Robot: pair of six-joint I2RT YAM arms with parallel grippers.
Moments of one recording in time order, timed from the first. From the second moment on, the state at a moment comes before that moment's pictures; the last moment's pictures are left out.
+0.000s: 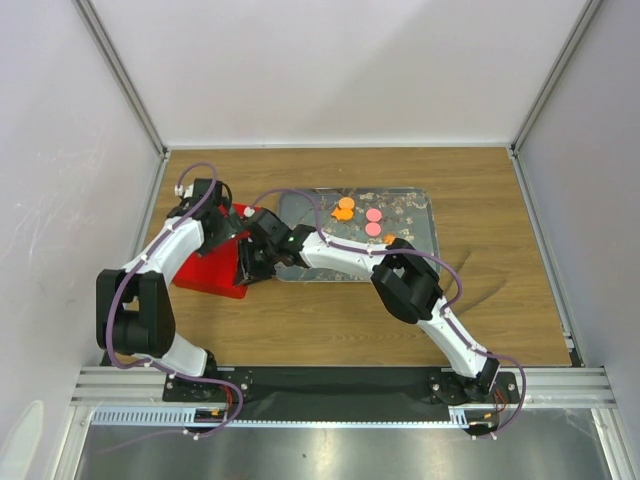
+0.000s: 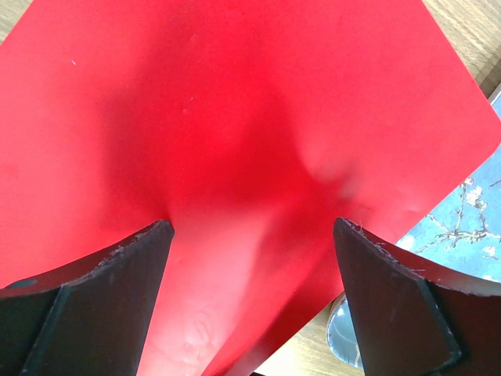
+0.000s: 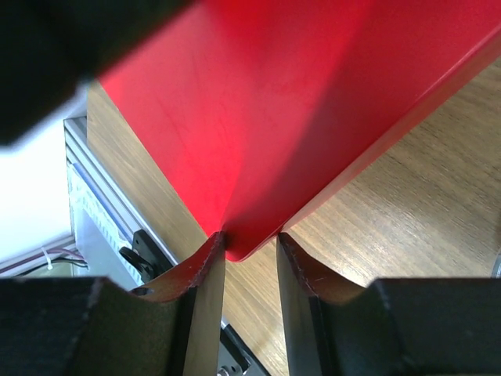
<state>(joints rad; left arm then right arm) -0.09 1.52 1.04 -0.56 -0.22 -0.64 1.03 2.35 1.93 -0.37 -0.31 0.81</state>
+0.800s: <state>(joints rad) 0.14 1.38 1.15 -0.79 -0.16 -0.63 0.96 2.46 2.10 -0.40 -0.43 0.77</state>
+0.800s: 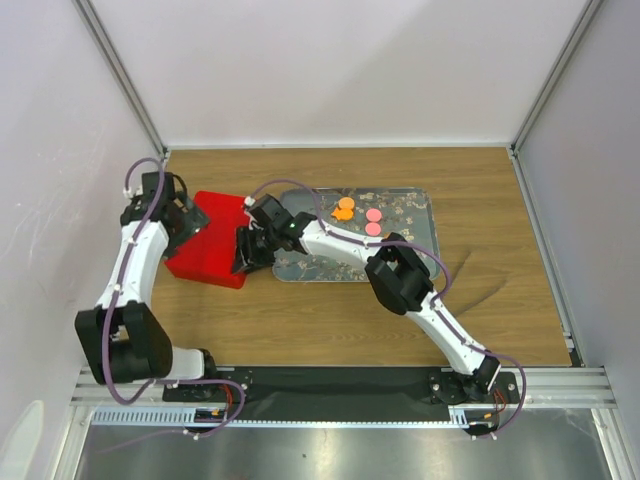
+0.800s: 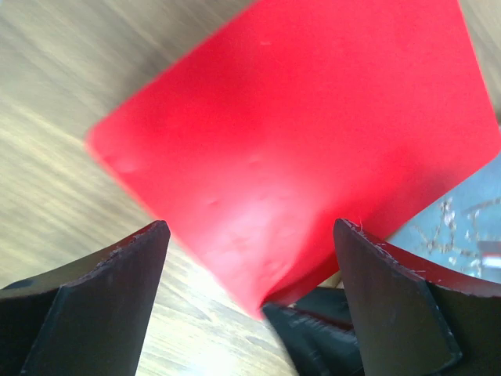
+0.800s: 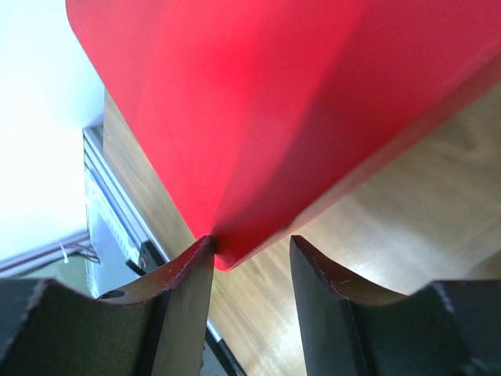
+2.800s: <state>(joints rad) 0.40 1.41 0.87 -0.55 -0.10 -0.94 0.86 2.54 2.25 -0.48 -0.44 0.72</state>
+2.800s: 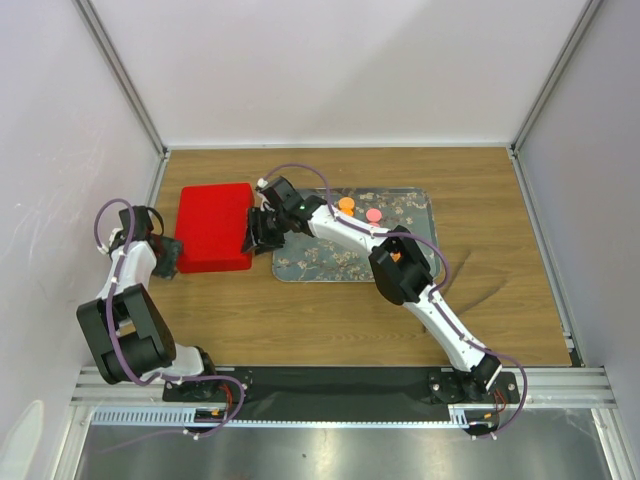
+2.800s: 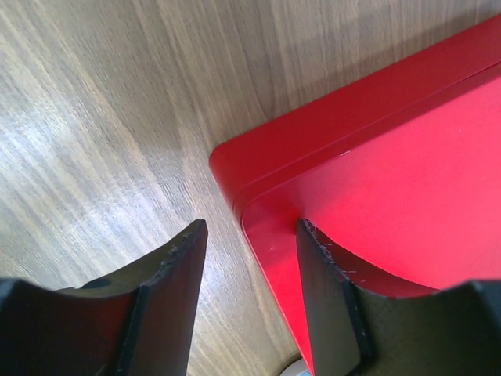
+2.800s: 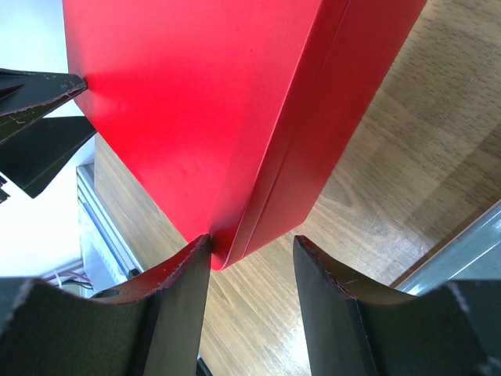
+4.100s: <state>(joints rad) 0.40 1.35 1.17 -0.75 -0.13 -0.70 0.69 2.44 2.29 -0.32 -0.42 0.72</state>
